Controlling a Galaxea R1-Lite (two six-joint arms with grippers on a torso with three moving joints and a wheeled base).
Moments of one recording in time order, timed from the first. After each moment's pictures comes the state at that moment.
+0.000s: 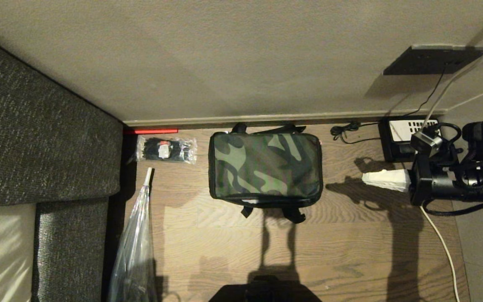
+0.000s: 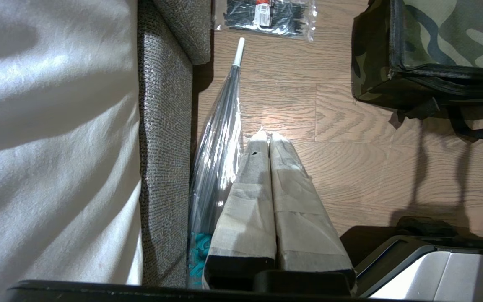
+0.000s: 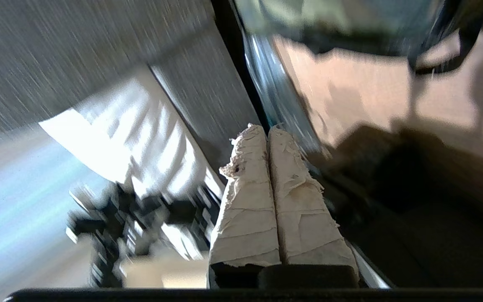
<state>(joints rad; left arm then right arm) 0.00 0.00 0.00 0.00 0.01 -0.01 -0.06 1.67 -0.82 -0.30 1.06 0.48</state>
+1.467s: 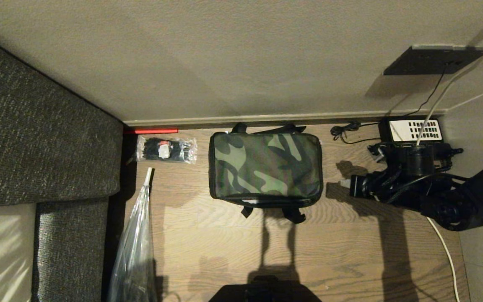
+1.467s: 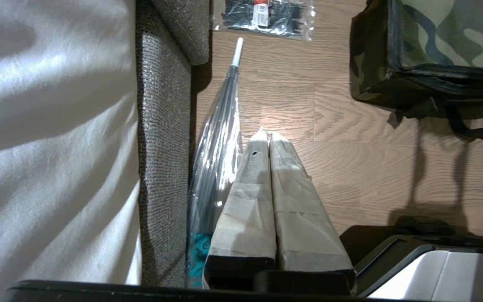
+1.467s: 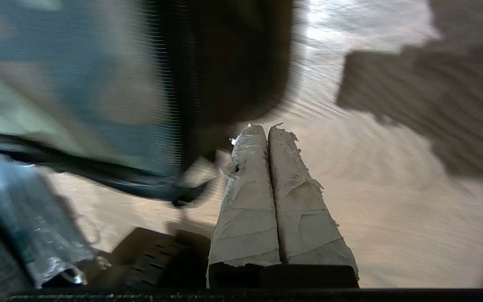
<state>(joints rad) 0.00 0.00 0.00 0.00 0.01 -0.01 0.13 2.00 -0.81 -0.74 0.24 0.20</state>
